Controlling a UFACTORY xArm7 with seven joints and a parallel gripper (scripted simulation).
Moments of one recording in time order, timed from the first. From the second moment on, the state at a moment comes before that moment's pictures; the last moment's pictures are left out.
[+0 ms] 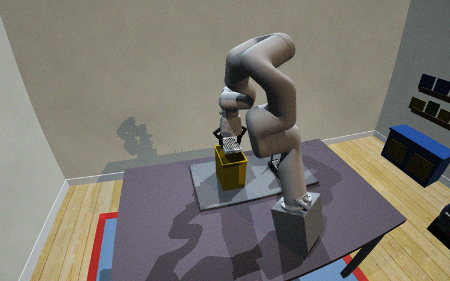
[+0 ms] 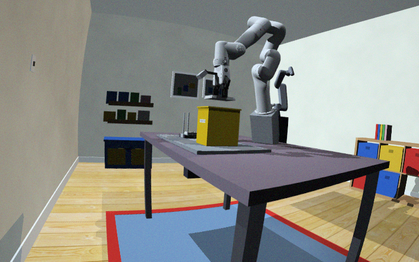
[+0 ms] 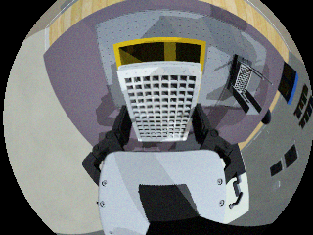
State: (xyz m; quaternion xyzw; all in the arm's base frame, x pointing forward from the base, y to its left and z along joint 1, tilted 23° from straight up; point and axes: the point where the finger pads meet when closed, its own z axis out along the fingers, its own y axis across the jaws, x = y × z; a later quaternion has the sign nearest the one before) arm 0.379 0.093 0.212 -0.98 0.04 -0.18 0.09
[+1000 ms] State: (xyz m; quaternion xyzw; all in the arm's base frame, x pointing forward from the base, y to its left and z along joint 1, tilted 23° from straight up) arm 0.385 0.096 0.196 -0.98 0.04 -0.18 0.09
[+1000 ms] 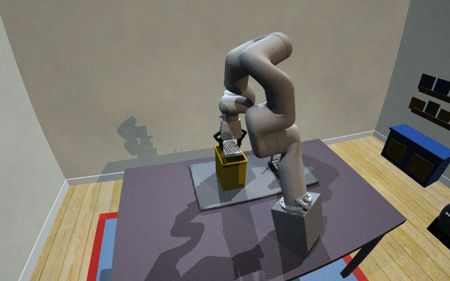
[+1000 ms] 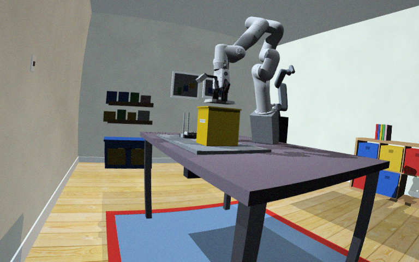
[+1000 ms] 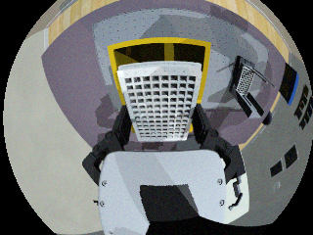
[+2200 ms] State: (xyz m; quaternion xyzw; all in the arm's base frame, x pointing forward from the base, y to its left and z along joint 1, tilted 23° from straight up) arm 0.386 0.096 0.193 -0.98 0.04 -0.18 0.09
